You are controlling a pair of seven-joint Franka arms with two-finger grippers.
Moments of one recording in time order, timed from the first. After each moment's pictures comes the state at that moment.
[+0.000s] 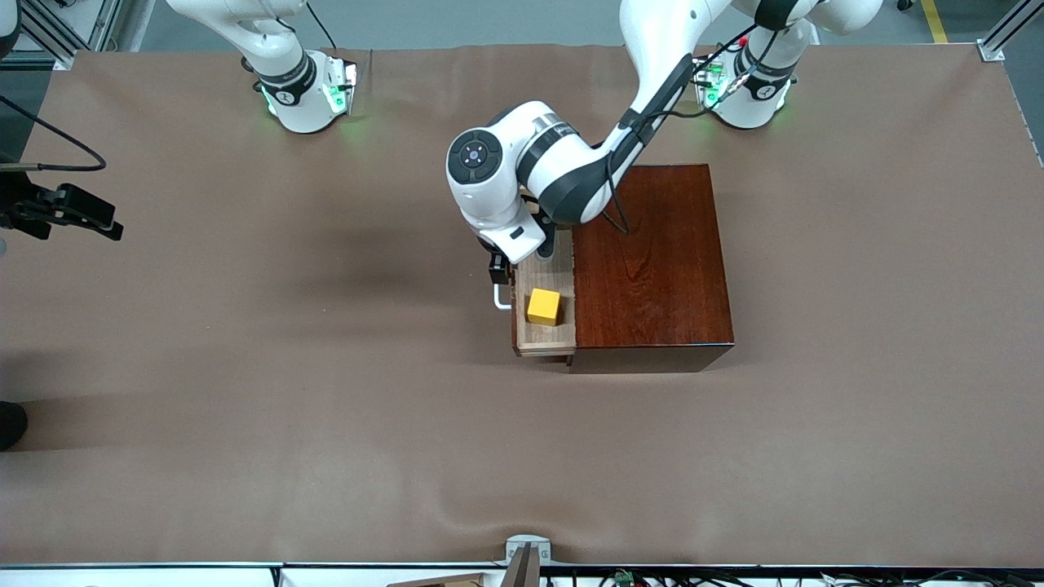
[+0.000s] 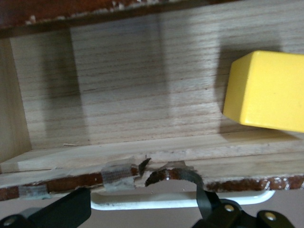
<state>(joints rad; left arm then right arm) -0.85 0.74 -0.06 -1.24 0.00 1.86 -2.36 0.00 0.06 -0.05 -1.50 0.00 1.52 -0.02</state>
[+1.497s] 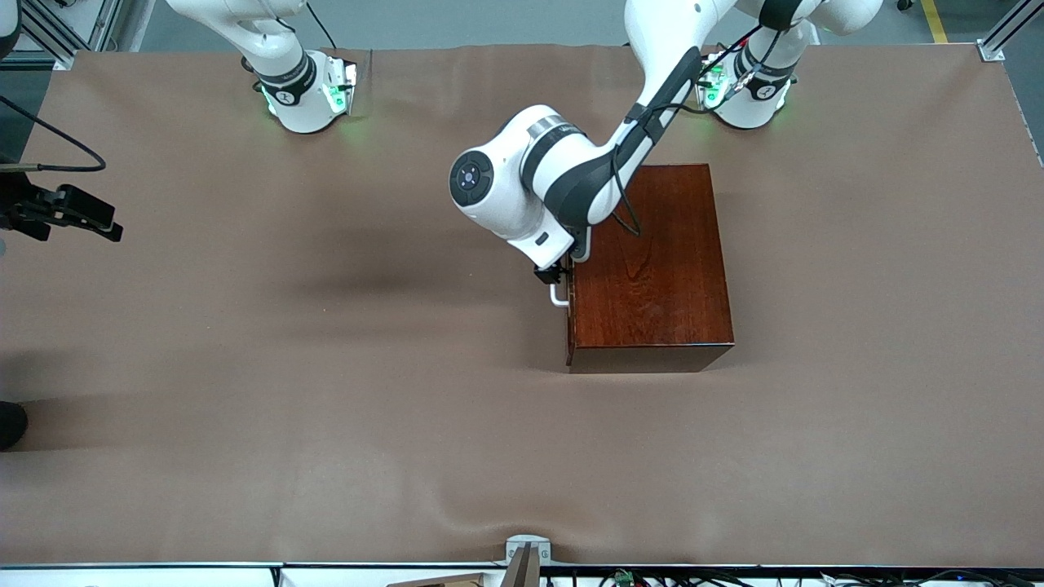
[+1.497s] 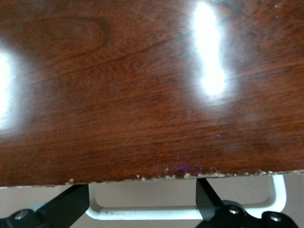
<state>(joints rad) -0.85 0.74 -0.01 -1.22 0.15 1.55 -2.34 0.00 0.06 -0.05 -1.50 0.00 1.53 -0.02</state>
